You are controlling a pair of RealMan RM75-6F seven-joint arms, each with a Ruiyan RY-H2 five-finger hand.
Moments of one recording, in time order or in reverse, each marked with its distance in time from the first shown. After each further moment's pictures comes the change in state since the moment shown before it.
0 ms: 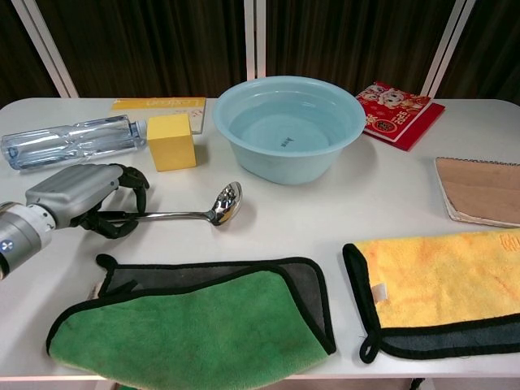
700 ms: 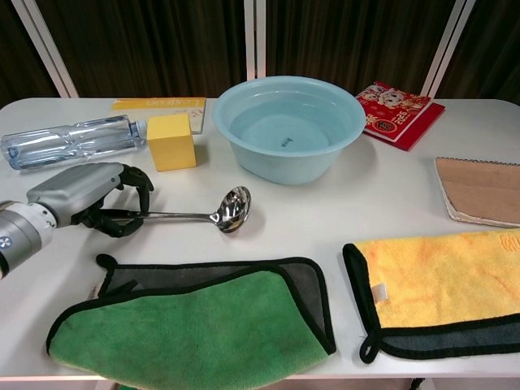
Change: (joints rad) left arm 0.001 0.024 -0.004 -0.054 0.008 0.003 -0.092; right arm 0.000 0.003 -0.002 0.017 0.005 -0.005 0.020
